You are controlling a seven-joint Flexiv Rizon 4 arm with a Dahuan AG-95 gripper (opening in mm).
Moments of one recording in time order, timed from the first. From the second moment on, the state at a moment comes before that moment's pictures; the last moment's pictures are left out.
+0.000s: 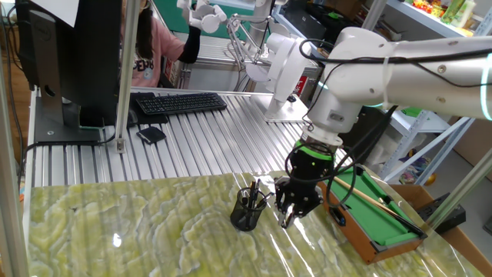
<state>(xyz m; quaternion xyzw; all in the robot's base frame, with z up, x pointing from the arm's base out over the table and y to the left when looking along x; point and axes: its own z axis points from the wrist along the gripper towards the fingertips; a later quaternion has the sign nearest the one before) 0.392 0.022 0.189 -0.24 -0.96 -0.05 0.12</state>
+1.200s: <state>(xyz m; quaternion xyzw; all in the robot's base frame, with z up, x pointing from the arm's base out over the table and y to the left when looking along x) 0.395 0.023 0.184 -0.23 -0.97 -0.04 0.08</state>
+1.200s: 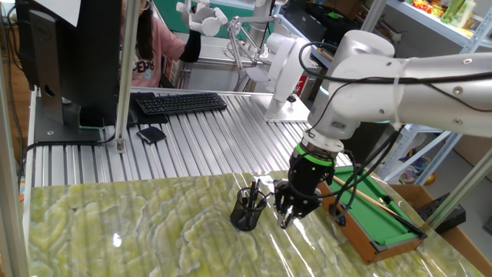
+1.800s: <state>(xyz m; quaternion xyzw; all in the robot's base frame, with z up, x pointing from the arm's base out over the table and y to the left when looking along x) 0.394 0.022 0.185 -0.23 -0.97 -0.03 0.03</state>
